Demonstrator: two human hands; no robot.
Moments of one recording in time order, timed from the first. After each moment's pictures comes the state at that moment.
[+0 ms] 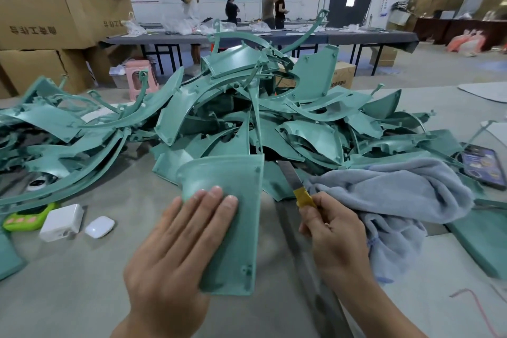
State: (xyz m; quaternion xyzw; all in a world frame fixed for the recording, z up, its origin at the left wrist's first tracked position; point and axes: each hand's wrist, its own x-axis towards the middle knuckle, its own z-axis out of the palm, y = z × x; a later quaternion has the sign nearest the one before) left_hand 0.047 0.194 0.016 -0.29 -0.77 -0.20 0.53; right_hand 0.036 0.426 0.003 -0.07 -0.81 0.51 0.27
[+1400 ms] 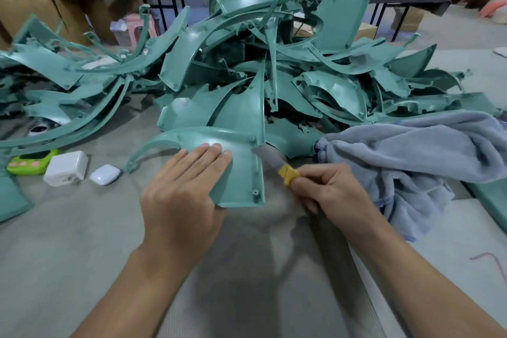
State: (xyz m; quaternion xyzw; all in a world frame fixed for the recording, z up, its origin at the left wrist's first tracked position) left_hand 0.016 0.196 -0.012 -0.21 -0.86 -0.15 0.44; right_hand 0.013 0.439 -0.016 0.08 -0.77 0.63 0.03
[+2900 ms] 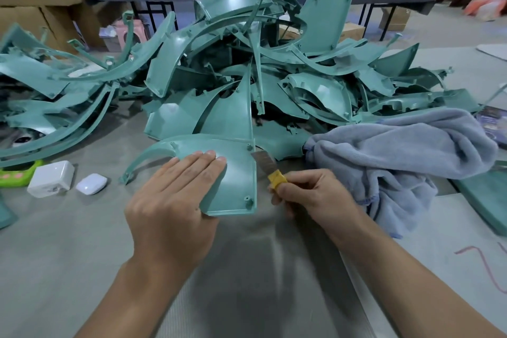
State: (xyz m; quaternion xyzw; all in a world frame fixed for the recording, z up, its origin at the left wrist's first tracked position) left_hand 0.017 0.208 -0.009 -0.22 -0.81 -0.18 0.51; right_hand 0.011 0.441 -0.028 0.07 -0.73 0.68 -0.01
